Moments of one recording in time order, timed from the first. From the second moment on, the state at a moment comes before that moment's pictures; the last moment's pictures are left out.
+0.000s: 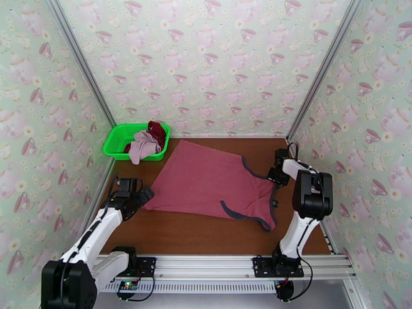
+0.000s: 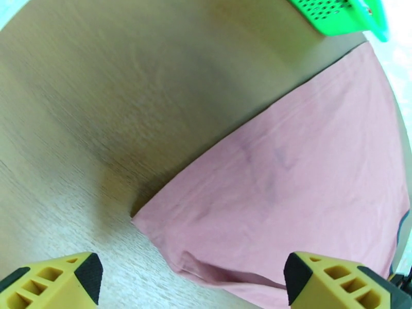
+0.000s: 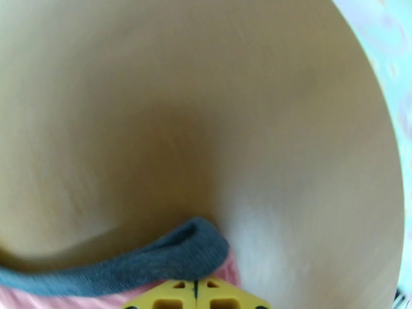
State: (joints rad) left arm -0.04 1.02 0.63 -0.61 -0.07 -0.76; right arm -0.16 2.01 1.39 -0.65 0.18 0.31
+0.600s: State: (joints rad) left arm -0.04 0.98 0.65 -0.75 -0.08 -0.75; right arm -0.18 2.49 2.29 -0.92 0.15 0.19
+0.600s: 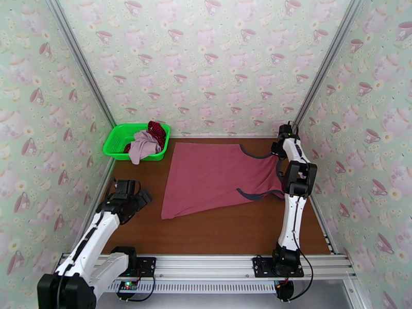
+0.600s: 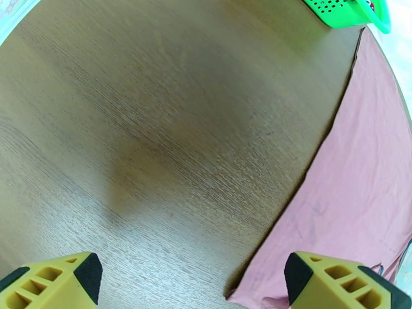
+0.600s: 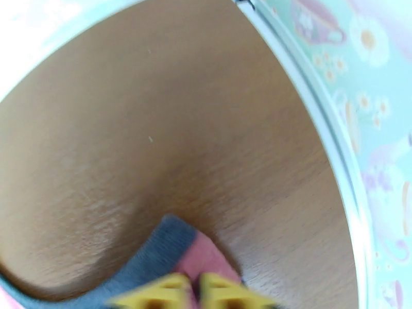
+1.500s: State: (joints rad) left arm -0.04 0.96 0.75 -0.80 -0.04 -0.66; right arm 0.28 1.70 1.05 -0.63 -0.19 0.31
